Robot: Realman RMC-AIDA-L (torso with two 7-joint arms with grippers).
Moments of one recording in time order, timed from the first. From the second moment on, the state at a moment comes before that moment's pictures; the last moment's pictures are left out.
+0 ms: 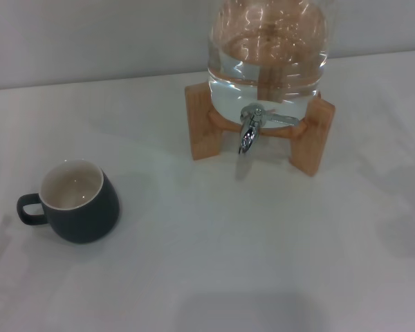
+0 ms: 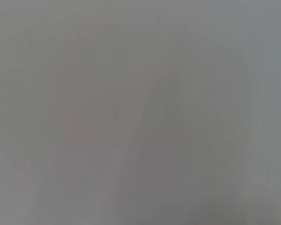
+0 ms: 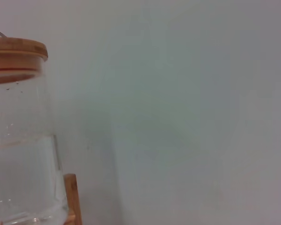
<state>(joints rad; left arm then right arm) -0.31 -2.07 -0.54 0.28 -0.87 -1.84 2.39 0.15 2.00 -0.48 -0.63 1.70 1.35 -2.03</state>
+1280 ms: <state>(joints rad) -0.32 -2.08 -0.54 0.15 -0.82 -1.60 2.55 0.16 2.00 -0.48 -0.62 1.70 1.34 -2.04</state>
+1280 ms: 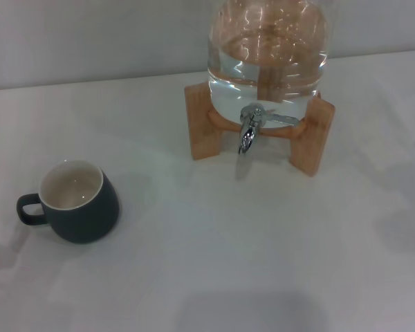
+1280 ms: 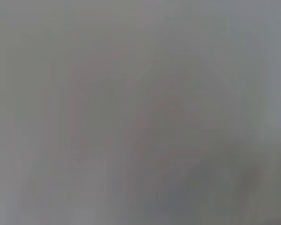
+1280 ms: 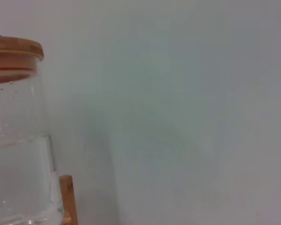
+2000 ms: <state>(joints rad) -0.33 -2.08 -0.54 0.07 -0.82 -1.47 2.66 0.17 2.00 -0.47 -0.63 1.70 1.33 -2.04</state>
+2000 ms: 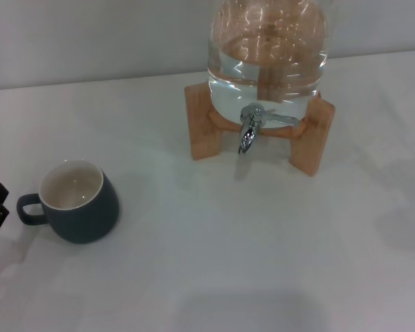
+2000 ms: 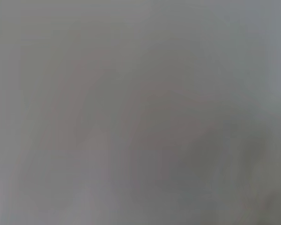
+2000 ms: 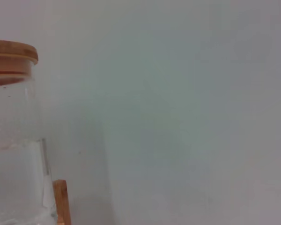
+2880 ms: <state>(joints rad) -0.25 -2.09 -0.54 0.04 -0.84 -1.58 2.69 0.18 2.00 -0.46 -0.62 1.70 1.33 -2.04</state>
